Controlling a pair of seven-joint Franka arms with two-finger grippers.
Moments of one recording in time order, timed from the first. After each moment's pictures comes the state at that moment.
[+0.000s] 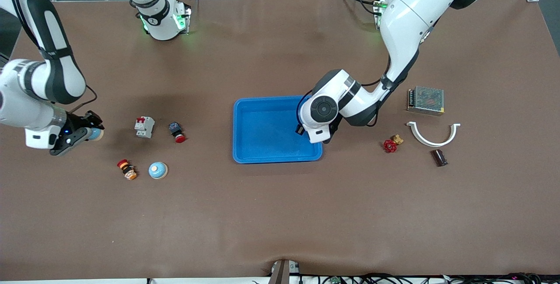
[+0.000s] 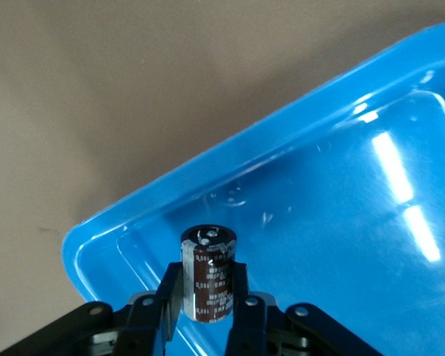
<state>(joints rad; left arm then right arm) -0.26 0.78 -0.50 -1.62 0.10 2.13 -1.81 -0.31 0.27 0.12 -1.97 -0.07 2.09 -0.80</state>
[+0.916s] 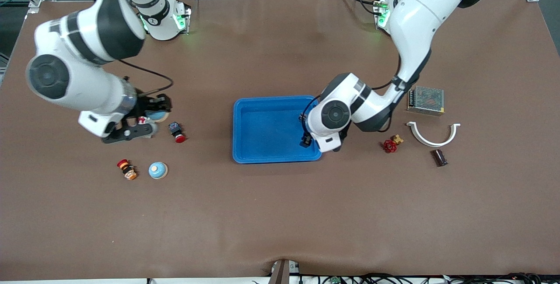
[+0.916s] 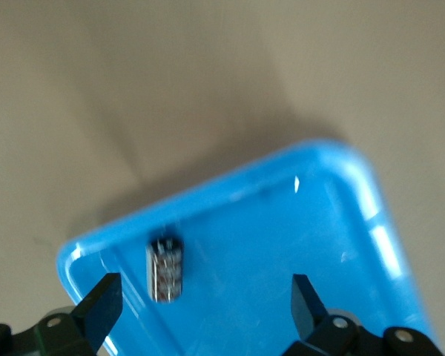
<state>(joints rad) -0.20 0.73 -0.49 -1.51 0.15 2.03 -1.84 0.21 0.25 0.13 -1.60 0.09 1.65 0.17</state>
